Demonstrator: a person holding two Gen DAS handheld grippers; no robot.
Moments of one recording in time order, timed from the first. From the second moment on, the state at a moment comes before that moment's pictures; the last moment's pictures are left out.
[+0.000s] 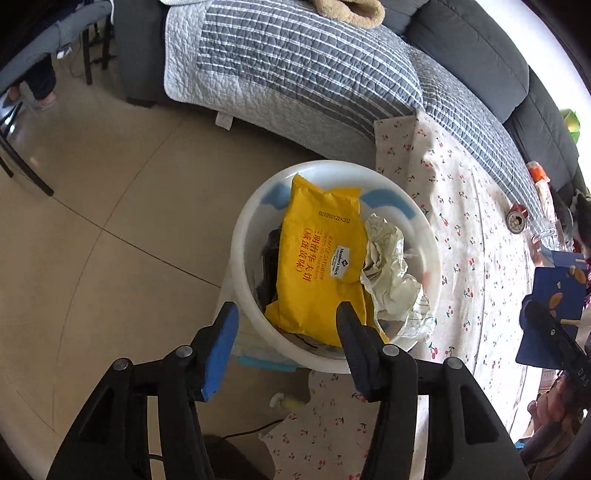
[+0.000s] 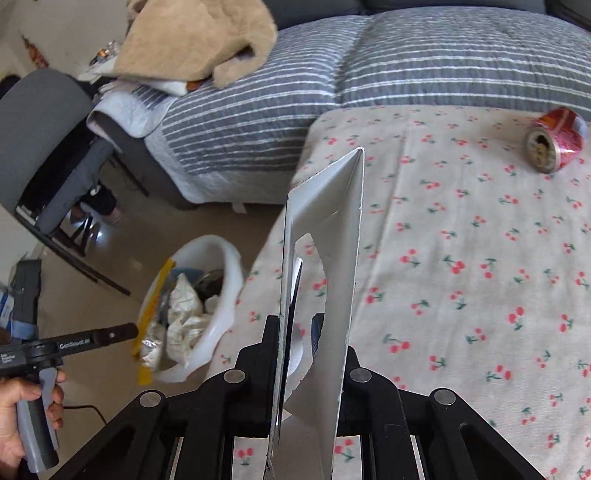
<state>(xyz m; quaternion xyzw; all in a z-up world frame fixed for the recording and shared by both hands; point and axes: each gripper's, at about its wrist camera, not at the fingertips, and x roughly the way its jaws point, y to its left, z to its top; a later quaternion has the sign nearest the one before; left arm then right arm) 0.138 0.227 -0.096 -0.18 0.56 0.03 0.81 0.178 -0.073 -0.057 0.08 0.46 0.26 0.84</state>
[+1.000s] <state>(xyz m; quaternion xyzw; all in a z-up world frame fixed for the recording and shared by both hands) 0.110 0.259 -0.058 -0.20 0.51 0.04 0.84 0.215 0.065 -0.084 -0.08 0.51 0.28 0.81</state>
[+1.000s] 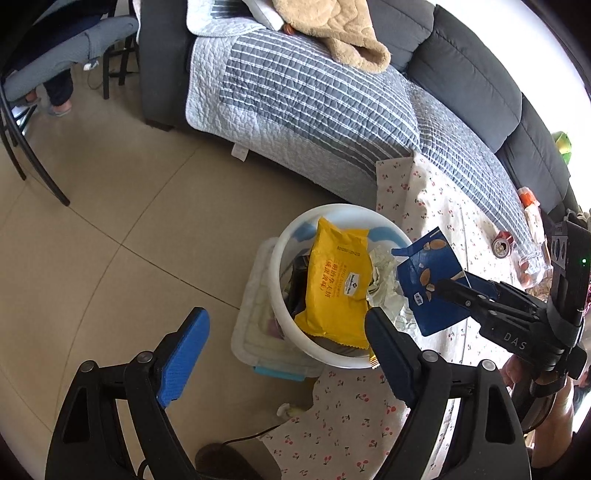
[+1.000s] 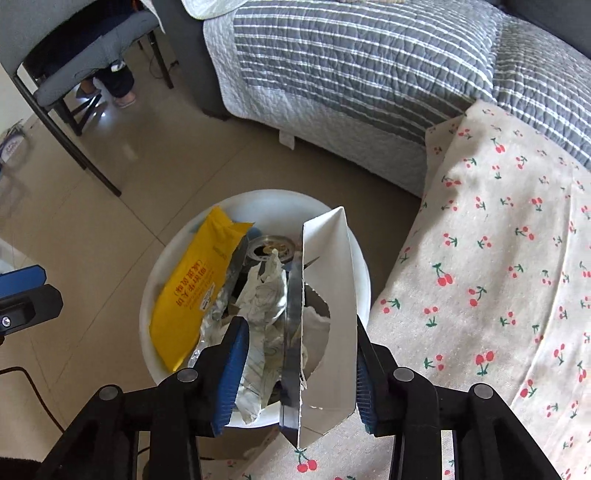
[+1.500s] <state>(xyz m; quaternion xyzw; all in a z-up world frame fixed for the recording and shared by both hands) 0.114 0.242 -0.055 -0.20 0.51 0.03 0.84 0.216 0.052 -0.083 -0.09 0.48 0.25 0.84</state>
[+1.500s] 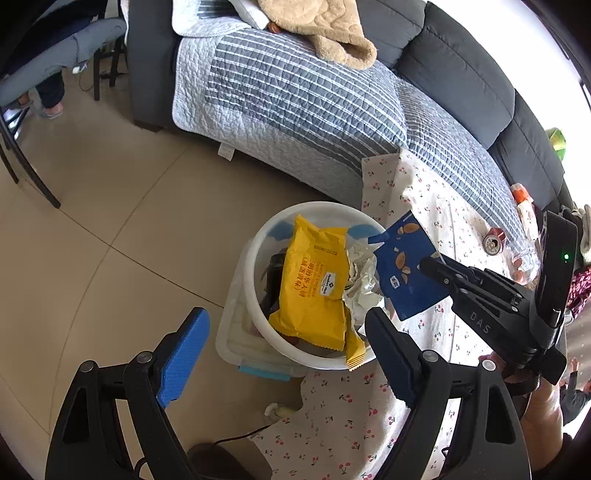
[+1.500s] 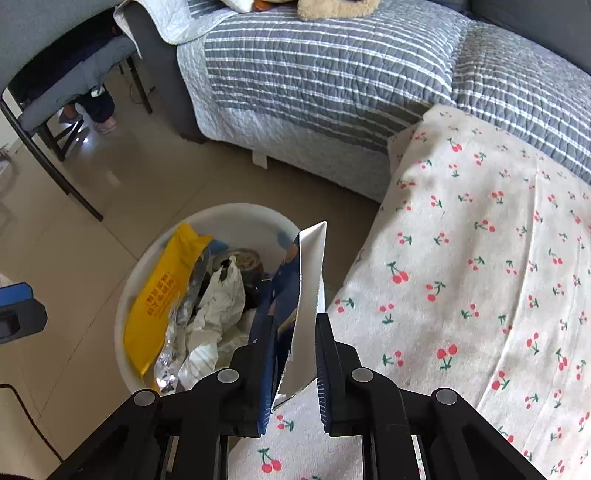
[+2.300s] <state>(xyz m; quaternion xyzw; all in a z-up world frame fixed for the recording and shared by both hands) 0.120 0.245 -0.057 -0.20 0.51 0.04 0.83 0.238 0.050 -0.077 -0.02 0.48 0.25 0.84</state>
